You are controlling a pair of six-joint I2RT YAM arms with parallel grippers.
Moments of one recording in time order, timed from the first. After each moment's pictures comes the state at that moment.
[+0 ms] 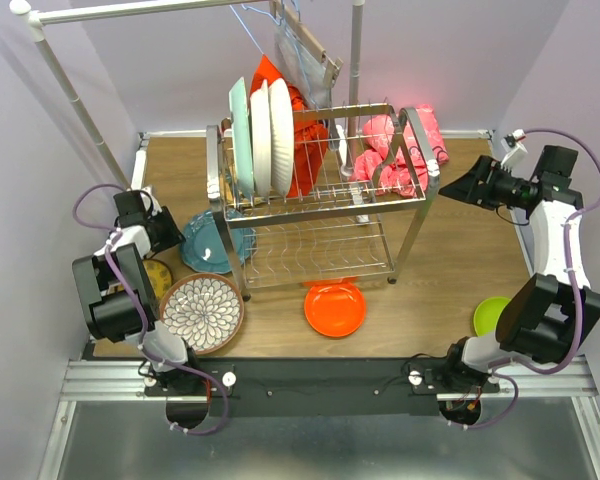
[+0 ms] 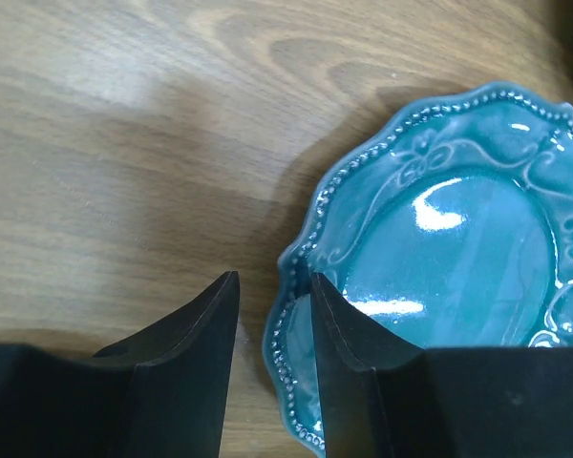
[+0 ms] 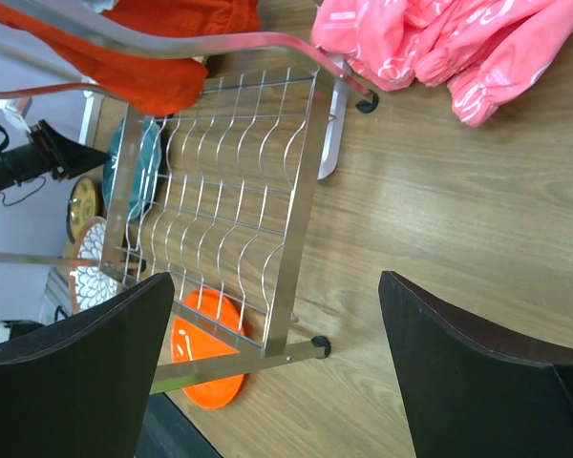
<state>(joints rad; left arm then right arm) 0.35 1.62 0.87 -0.18 0.28 -0.18 -0.40 1.46 1.28 -0.64 -0.99 0.00</state>
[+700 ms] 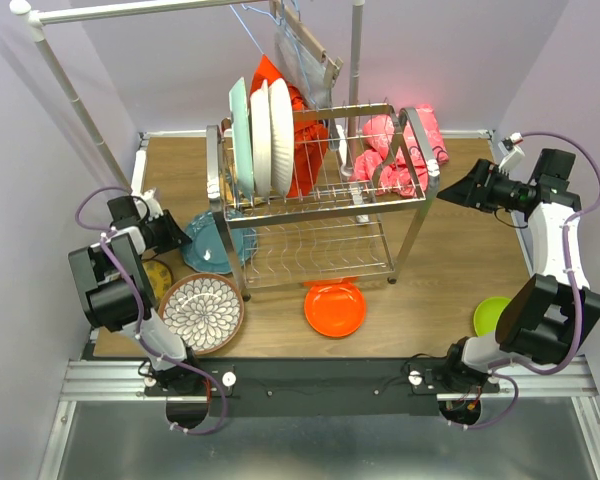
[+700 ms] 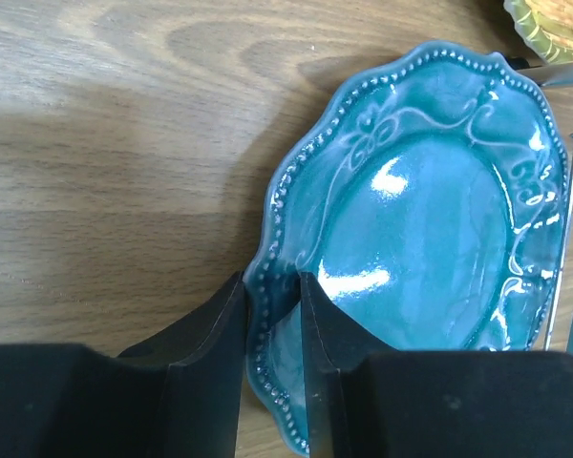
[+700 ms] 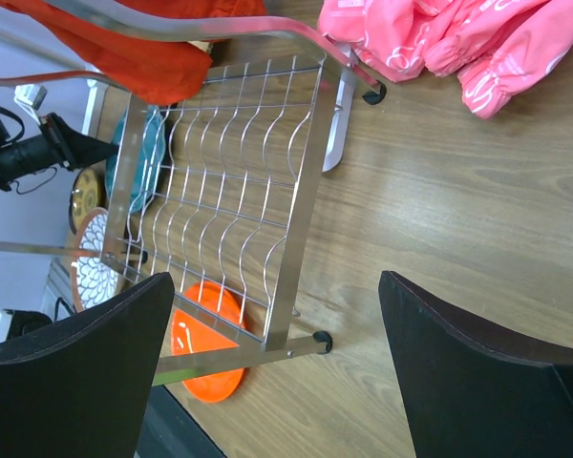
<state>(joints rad) 0.40 1.71 0.88 -0.14 0.57 -0.06 -0.40 1.46 1.25 -0.64 -1.01 -0.02</state>
